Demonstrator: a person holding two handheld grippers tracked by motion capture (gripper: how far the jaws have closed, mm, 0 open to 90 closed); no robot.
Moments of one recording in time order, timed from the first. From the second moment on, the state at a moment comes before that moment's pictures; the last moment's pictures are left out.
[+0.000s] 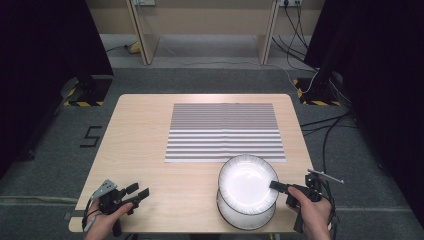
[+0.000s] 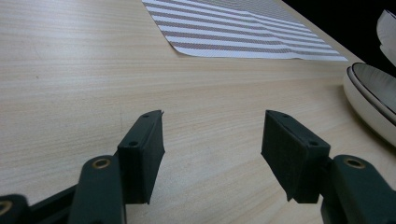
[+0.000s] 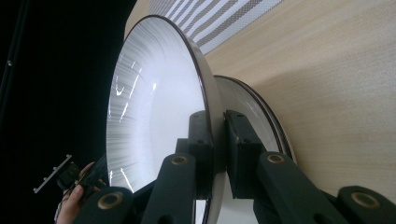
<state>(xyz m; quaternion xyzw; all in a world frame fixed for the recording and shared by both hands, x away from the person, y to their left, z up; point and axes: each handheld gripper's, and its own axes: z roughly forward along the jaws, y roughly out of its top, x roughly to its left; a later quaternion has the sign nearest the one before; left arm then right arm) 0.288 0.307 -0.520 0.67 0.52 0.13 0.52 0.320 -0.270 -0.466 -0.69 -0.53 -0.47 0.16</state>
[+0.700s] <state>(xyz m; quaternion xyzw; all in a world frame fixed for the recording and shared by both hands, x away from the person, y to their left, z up) 0.288 0.308 -0.522 0.67 0.52 0.13 0.51 0.335 -0.269 -0.452 -0.68 -0.52 -0.49 0.15</state>
